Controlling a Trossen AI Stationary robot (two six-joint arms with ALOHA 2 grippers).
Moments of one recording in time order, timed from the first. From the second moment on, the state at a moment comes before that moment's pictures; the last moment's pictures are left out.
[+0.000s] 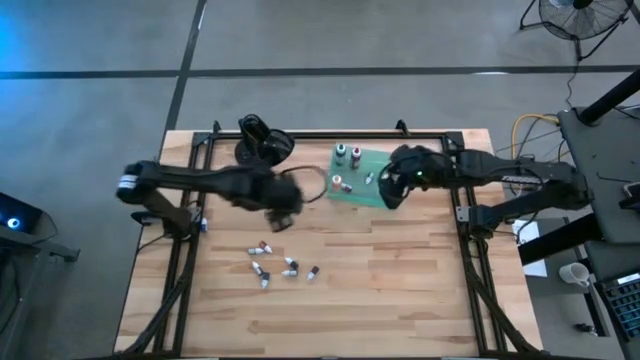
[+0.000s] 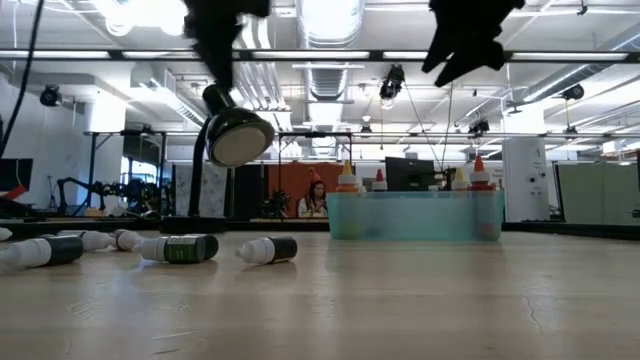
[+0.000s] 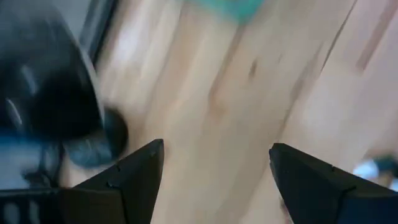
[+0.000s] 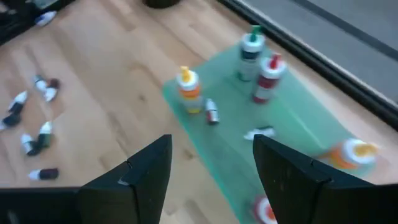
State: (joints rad) left arm -0.08 1.56 1.54 -1.29 -0.45 -0.41; right arm -0.11 1.16 1.13 -0.80 0.29 0.53
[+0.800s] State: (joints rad) left arm -0.21 1.20 0.87 -1.44 -0.14 -1.04; right arm 0.07 1.90 1.63 -0.63 -0.14 0.37
